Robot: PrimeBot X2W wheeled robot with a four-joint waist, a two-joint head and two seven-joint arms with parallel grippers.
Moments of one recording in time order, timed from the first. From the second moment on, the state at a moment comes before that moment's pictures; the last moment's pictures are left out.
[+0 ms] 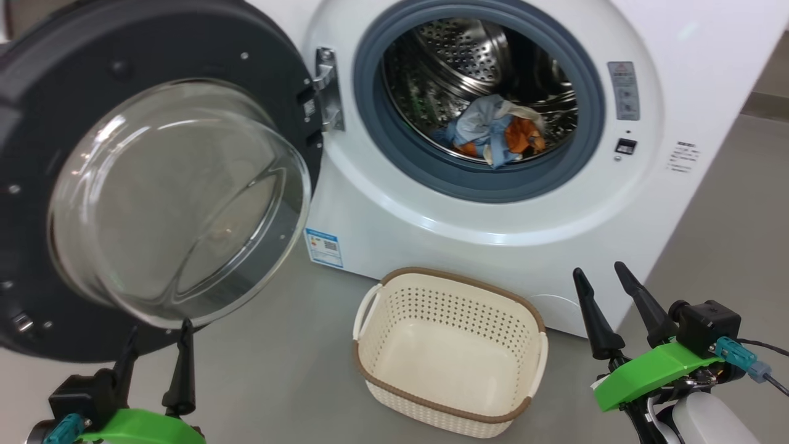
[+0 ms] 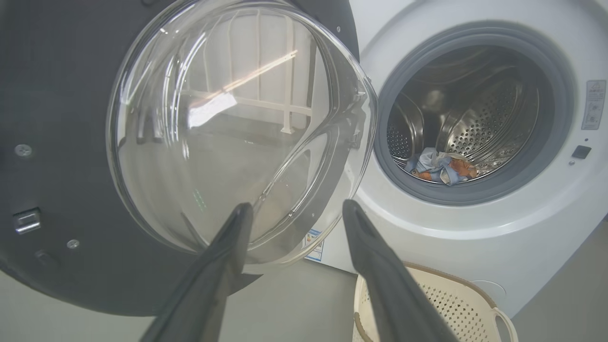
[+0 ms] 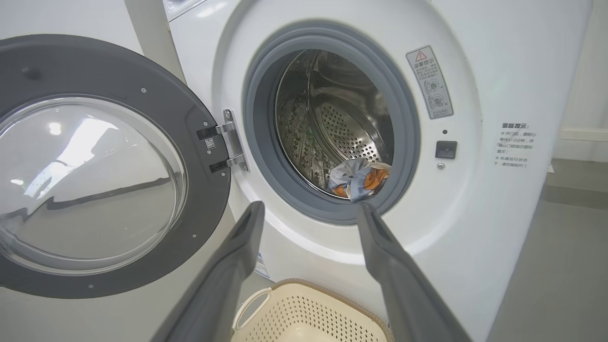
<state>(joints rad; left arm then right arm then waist) -0.14 0.30 -0.22 0.35 -0.51 0.06 -0.23 -0.19 -0.18 0.21 0.36 0.44 0.12 -0.25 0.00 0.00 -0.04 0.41</state>
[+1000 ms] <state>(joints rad) -0.14 0.31 -0.22 0.35 -0.52 0.09 -0.23 -0.19 -0.18 0.22 0.37 0.44 0.12 -0.25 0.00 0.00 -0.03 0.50</state>
